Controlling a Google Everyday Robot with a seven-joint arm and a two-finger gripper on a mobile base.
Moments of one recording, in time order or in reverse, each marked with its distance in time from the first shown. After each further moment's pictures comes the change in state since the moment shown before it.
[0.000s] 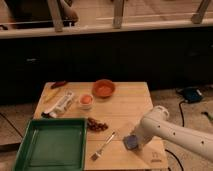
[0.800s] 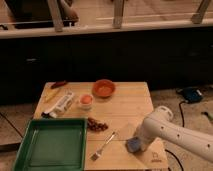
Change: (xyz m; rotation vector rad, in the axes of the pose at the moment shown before) arm 0.000 0.008 -0.021 0.006 0.011 0.005
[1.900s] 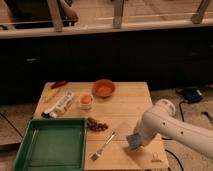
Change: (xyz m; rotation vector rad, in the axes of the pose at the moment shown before) arm -0.016 -0.013 -0.060 0.021 0.044 -0.036
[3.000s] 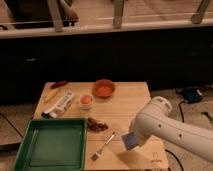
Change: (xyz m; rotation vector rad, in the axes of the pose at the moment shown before) arm -0.037 -0.012 -0.040 0.040 0.031 -0.031
